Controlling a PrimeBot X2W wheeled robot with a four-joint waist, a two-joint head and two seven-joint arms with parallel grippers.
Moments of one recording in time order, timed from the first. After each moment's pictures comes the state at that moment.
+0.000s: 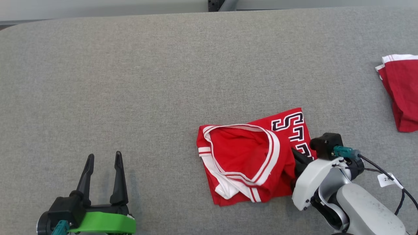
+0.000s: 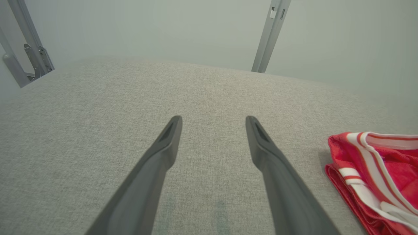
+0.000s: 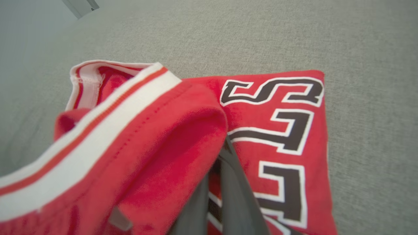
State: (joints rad) left arm 0.03 0.05 -0.04 0.07 -0.25 -0.06 -0.26; right arm -0.30 -0.30 0.47 0.28 0.53 0.13 0.04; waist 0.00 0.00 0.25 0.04
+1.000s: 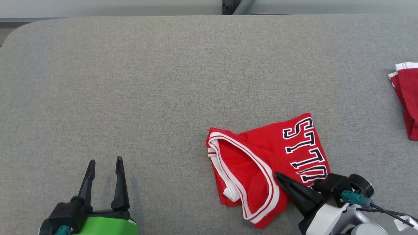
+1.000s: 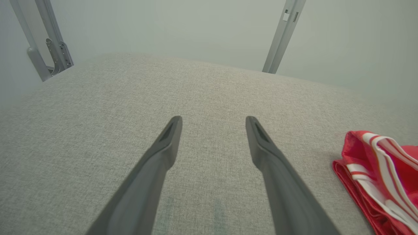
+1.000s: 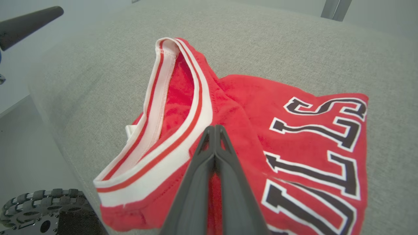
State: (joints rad) left arm 0.07 0.05 -0.06 0.06 -0.27 -0.04 -0.26; right arm -0.08 -0.48 0.53 -0.06 0.39 0.13 -0.01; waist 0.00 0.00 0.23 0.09
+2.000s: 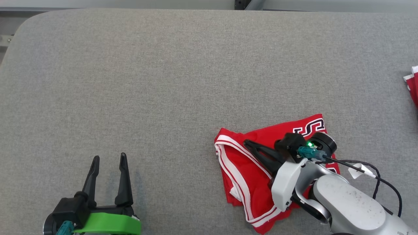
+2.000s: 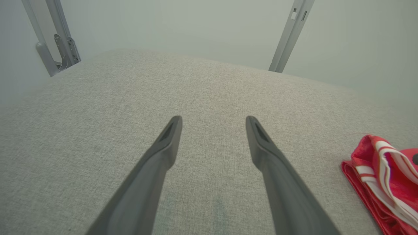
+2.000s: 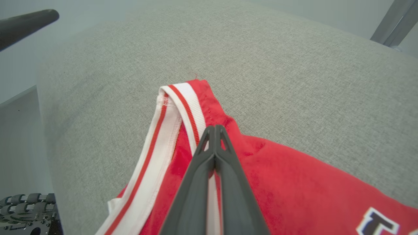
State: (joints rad) left arm 0.04 0.05 -0.08 0.07 -0.29 -0.04 -0.26; right arm -0.46 -0.39 0.77 0.23 0.46 0.13 -0.01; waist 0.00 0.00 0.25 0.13
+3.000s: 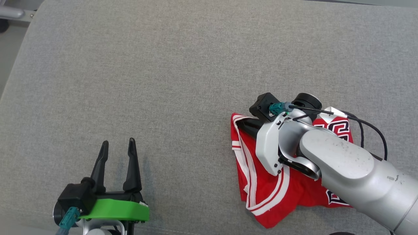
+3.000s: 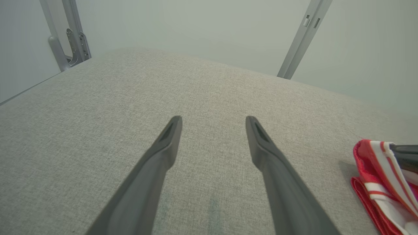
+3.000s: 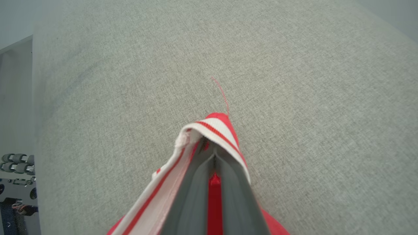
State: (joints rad) left arm -0.03 0.05 -0.14 0.08 -0.34 -0.02 -0.26; right arm -0.84 -0.41 1.07 0.37 0.66 0.13 0.19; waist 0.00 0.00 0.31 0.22
